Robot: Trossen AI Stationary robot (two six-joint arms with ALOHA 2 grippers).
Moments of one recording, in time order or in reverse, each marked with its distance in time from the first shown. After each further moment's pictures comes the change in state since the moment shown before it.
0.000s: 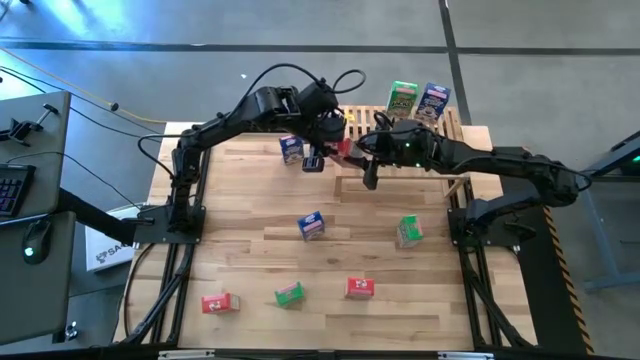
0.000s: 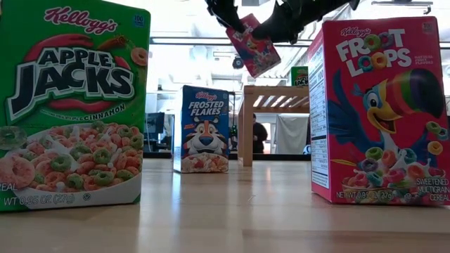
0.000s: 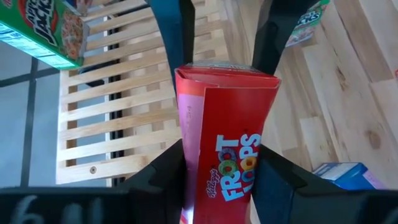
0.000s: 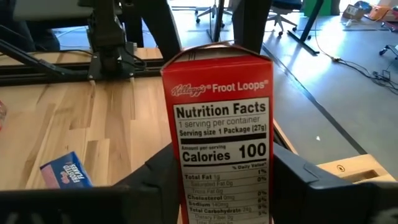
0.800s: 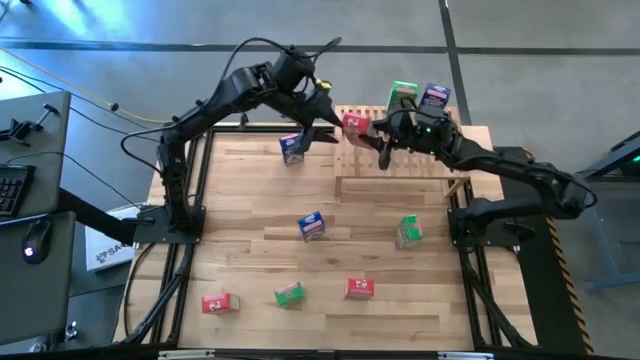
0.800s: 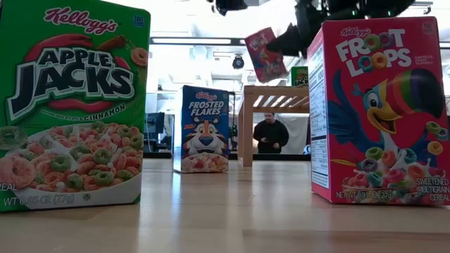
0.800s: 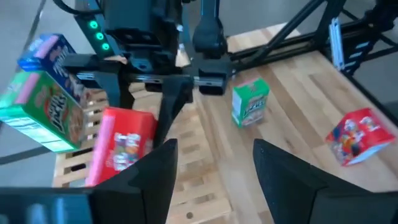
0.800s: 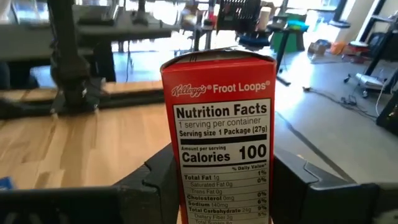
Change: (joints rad) left arm 0.143 -0.104 -0.083 0.194 0.429 0.039; right arm -0.284 -0.106 -0.242 0.339 -0.206 -0.023
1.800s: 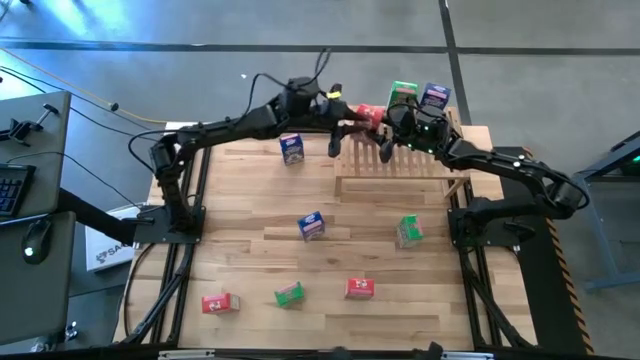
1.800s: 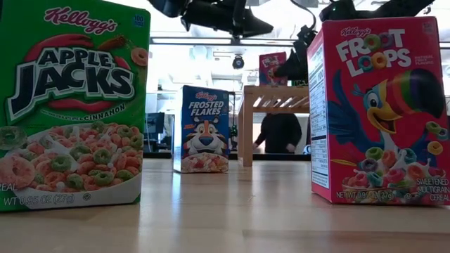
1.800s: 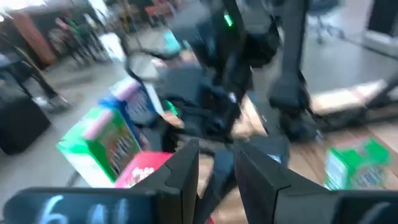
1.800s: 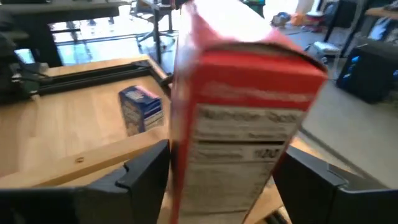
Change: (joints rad) left arm -0.003 -0.061 -0.631 1.087 -0.137 -0.197; right arm -0.121 0.044 -0.105 0.073 0.057 0.023
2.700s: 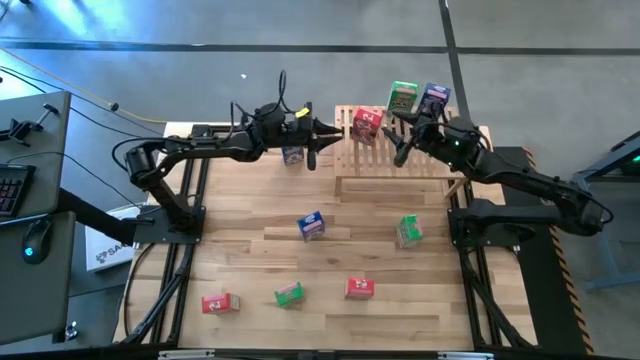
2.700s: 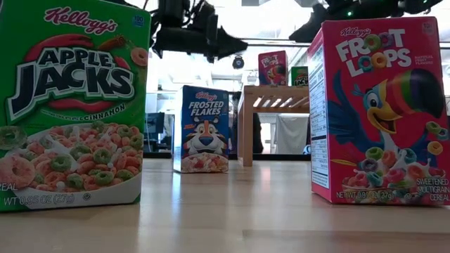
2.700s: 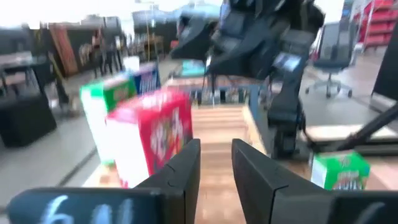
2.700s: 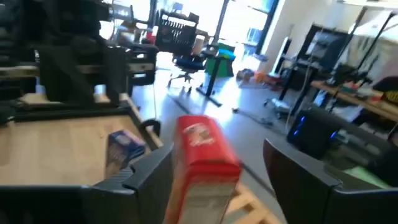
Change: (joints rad) left arm 0.036 -0.182 -0.563 0.532 0.008 -0.226; right arm 0.176 -0.305 0.001 -0.121 0.253 -0.135
